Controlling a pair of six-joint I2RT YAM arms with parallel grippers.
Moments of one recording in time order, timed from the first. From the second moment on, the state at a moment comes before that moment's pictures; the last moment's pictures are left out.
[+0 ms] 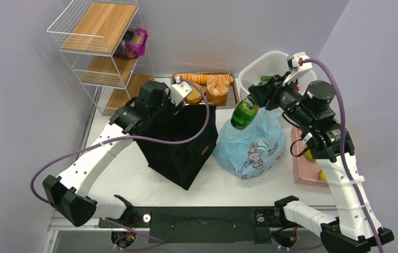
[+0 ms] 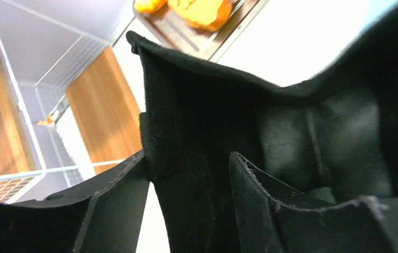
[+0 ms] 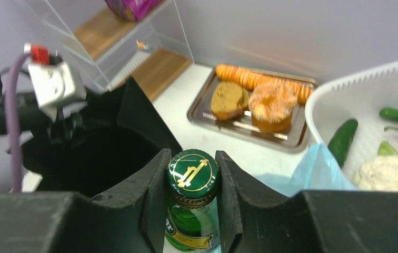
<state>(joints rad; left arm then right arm) -0.61 1.31 1.40 -0.65 -0.16 0.40 0.34 1.05 1.51 -0.52 -0.22 0.24</state>
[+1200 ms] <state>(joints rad) -0.20 1.23 1.71 -0.61 0.39 0.15 0.85 1.22 0.75 0.19 -0.02 -0.06</state>
